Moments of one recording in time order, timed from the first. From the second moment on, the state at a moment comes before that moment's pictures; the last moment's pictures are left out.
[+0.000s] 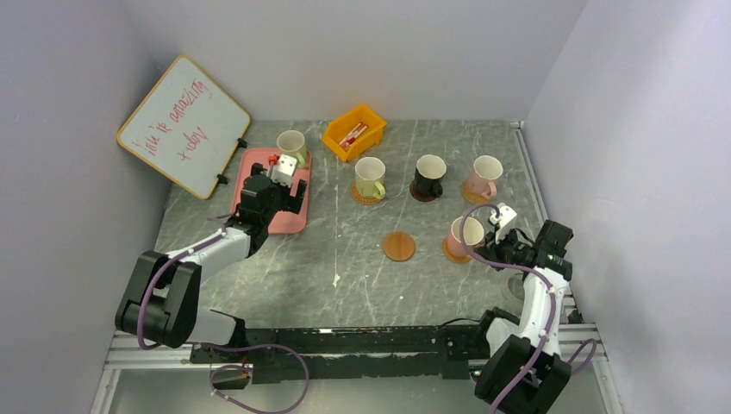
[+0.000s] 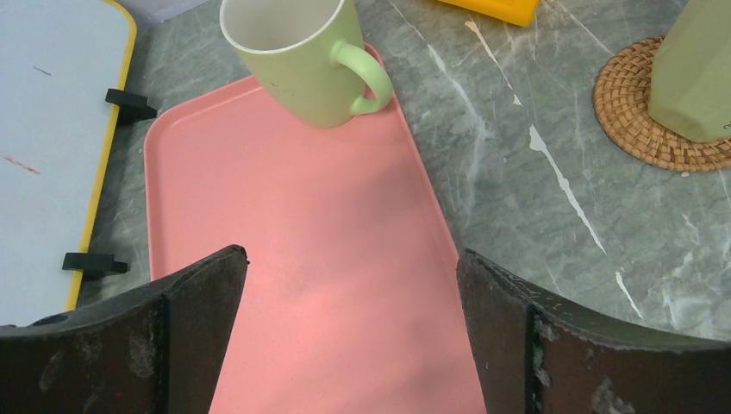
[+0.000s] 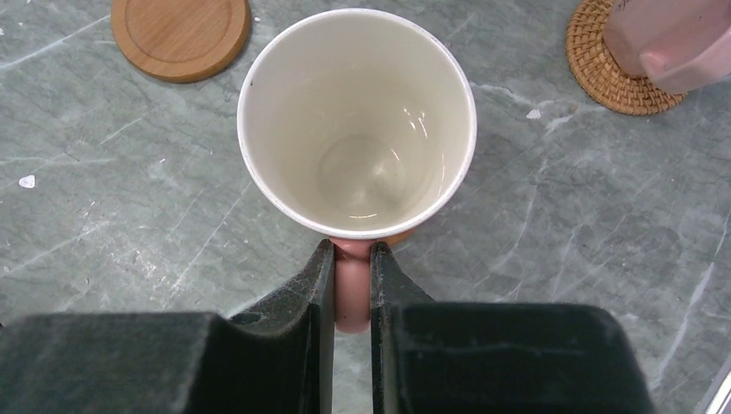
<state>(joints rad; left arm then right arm) -0.31 1.37 0.61 0.45 -0.08 0.19 -0.54 0.85 0.53 -0.69 -0.89 -0.96</state>
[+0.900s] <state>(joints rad) -0.30 1.37 0.61 0.45 -0.08 0.19 -0.54 0.88 0.53 -0.66 -0.89 -0.90</state>
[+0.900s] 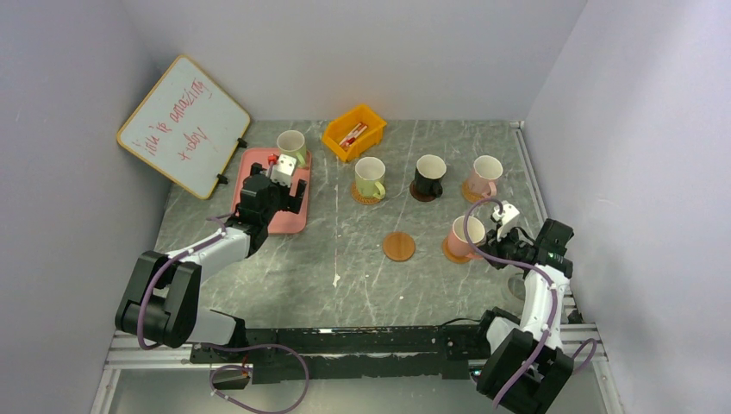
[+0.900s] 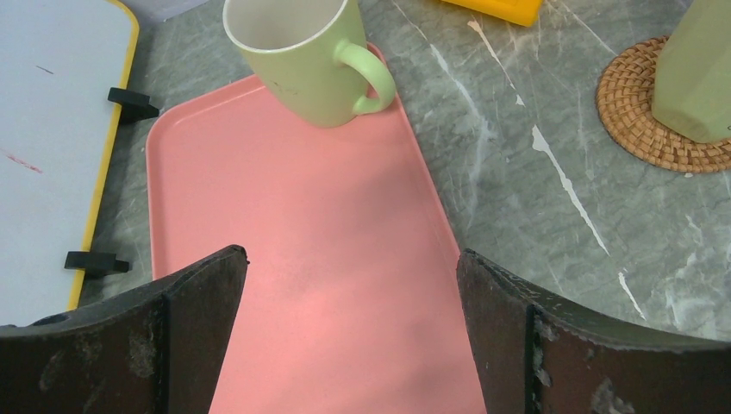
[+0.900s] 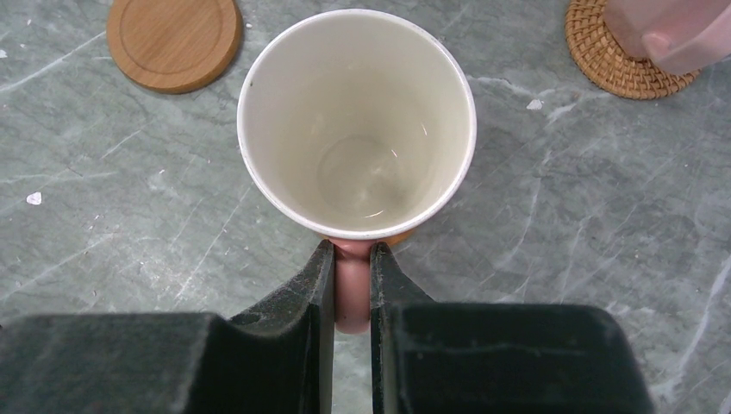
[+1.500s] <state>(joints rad) -0.30 1.37 0.61 0.45 -0.08 0.19 -0.54 0.91 0.53 -0.65 -0.88 -0.89</state>
